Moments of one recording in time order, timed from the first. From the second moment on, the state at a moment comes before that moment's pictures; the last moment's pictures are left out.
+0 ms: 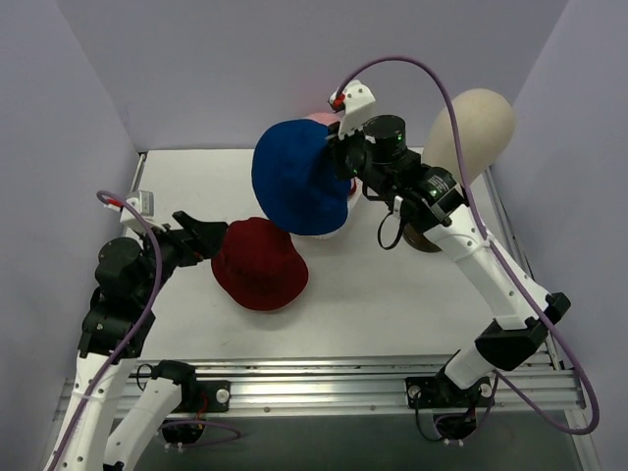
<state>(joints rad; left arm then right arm) -0.23 0.64 0.92 -0.41 0.09 -0.59 0.71 1.57 1.89 -0.56 0.19 0.01</state>
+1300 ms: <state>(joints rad) -0.20 0.72 1.01 -0.62 -0.03 -0.60 1.06 1.78 1.92 -0.66 0.27 0.00</state>
